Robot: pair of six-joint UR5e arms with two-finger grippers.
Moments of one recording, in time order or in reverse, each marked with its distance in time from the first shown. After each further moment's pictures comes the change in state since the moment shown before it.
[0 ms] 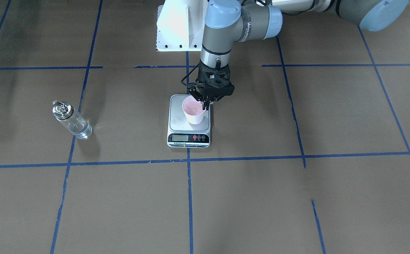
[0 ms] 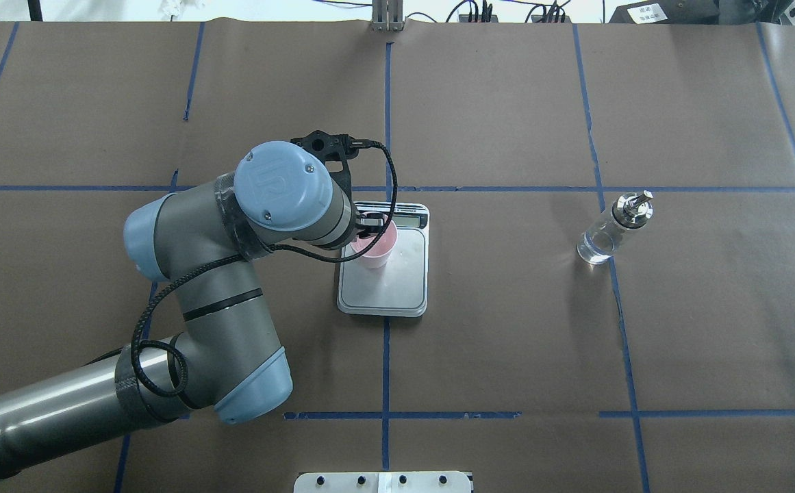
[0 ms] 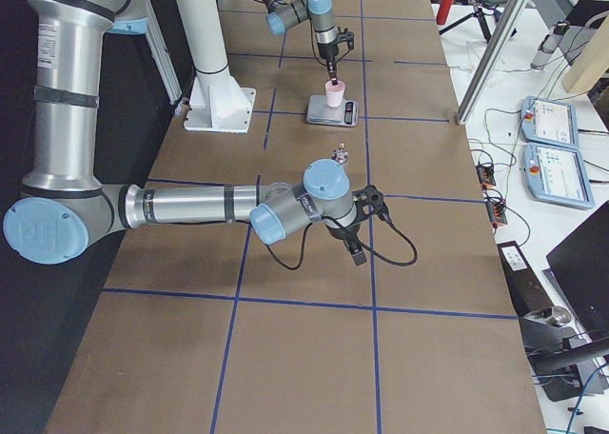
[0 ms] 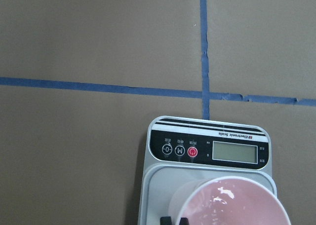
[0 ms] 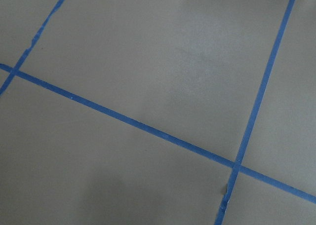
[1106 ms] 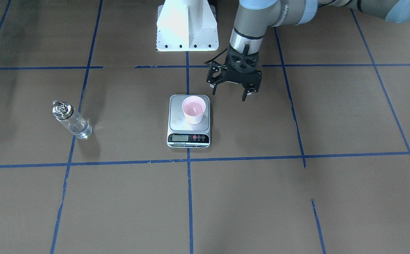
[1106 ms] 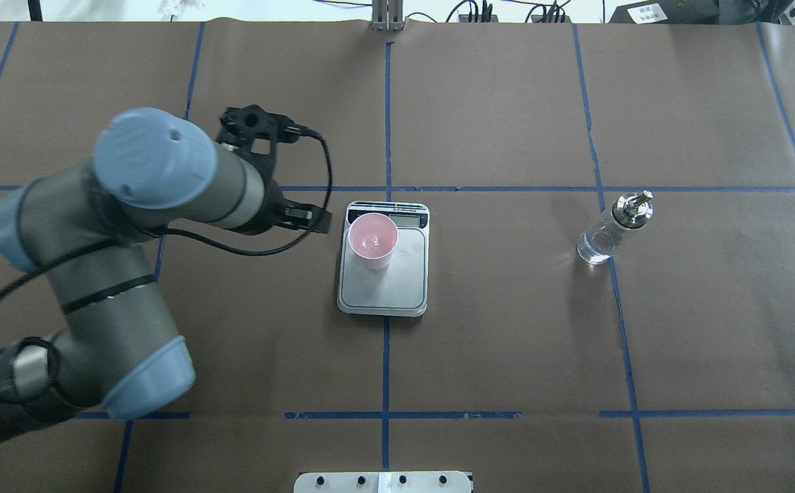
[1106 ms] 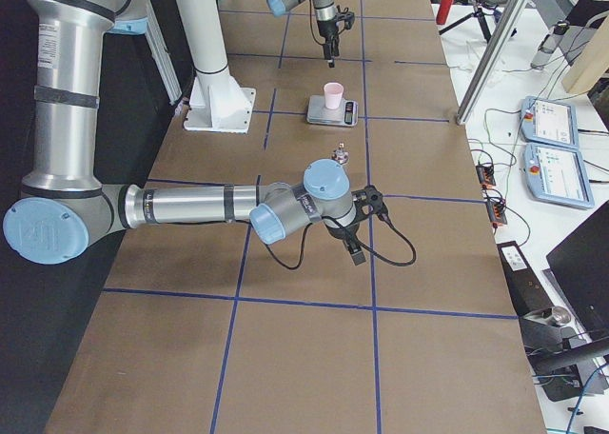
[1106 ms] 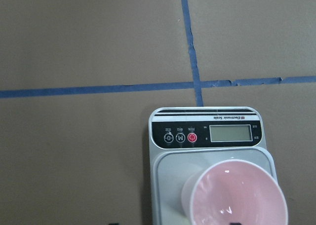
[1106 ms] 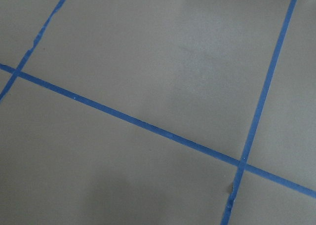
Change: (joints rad) left arm -0.120 0.211 -0.258 0.019 -0.095 0.359; right arm -0.016 -0.001 0.007 0.005 0.006 0.051
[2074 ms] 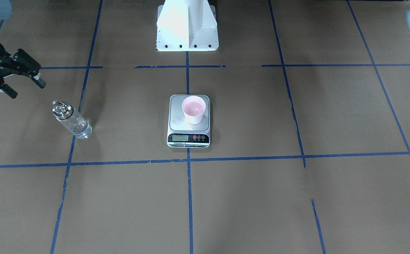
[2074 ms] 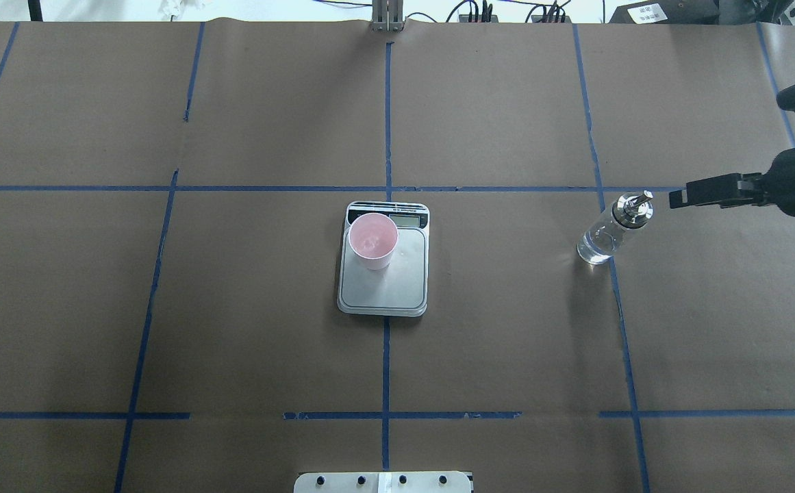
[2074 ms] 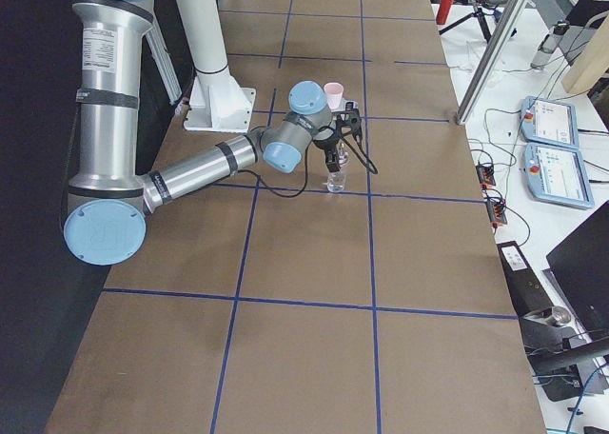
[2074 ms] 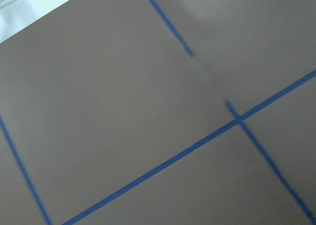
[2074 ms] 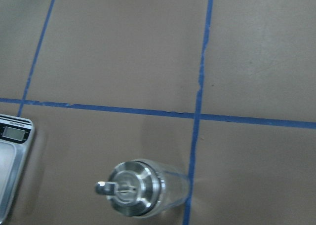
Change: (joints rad) left arm -0.806 0.375 0.211 -0.013 -0.446 1.111; right arm -0.442 0.068 0.321 0.095 -0.158 0.859
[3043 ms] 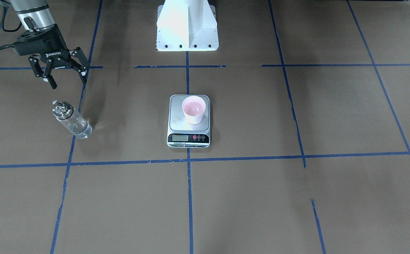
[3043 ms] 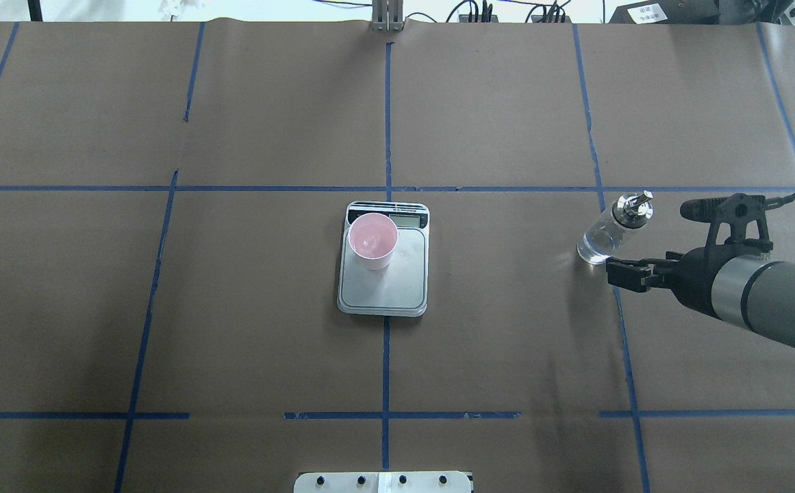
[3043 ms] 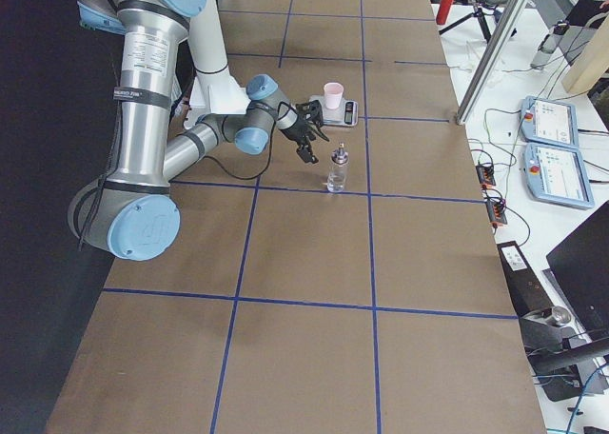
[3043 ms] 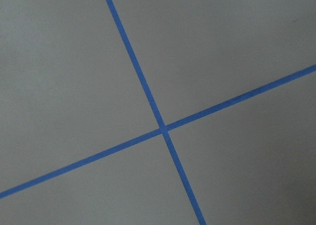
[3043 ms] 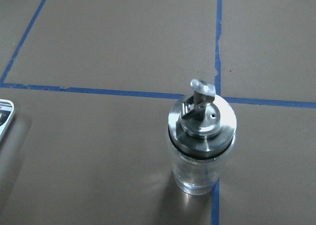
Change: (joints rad) left arm -0.103 0.136 0.118 0.014 -0.022 0.063; right arm -0.505 -0.124 0.105 -0.001 -0.737 0.172
